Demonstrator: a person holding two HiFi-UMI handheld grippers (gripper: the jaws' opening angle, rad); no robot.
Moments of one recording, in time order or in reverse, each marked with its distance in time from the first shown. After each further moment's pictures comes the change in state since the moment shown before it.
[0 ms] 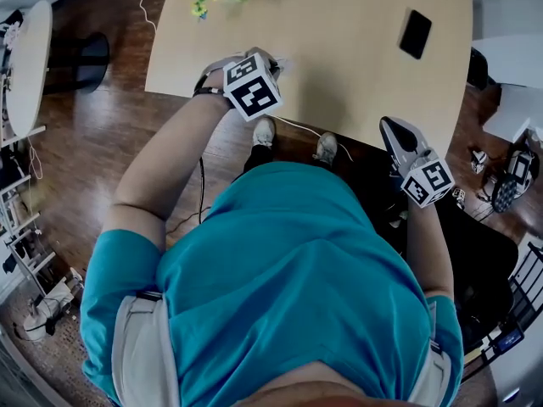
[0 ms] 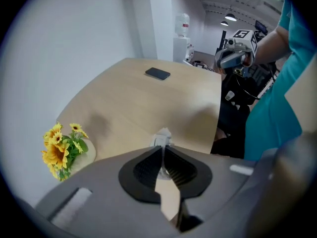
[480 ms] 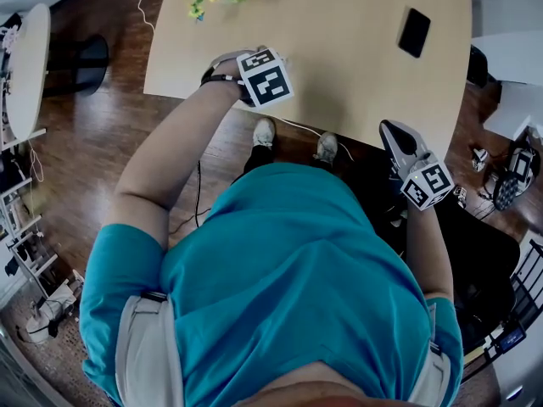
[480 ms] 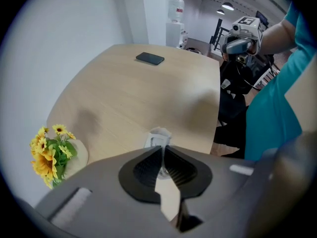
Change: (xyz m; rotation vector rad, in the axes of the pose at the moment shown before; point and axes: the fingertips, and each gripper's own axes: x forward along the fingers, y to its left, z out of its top) left arm 0.033 0.000 -0.004 0.069 0.129 -0.070; right arm -0.006 0.001 -0.007 0.019 0.005 -0.008
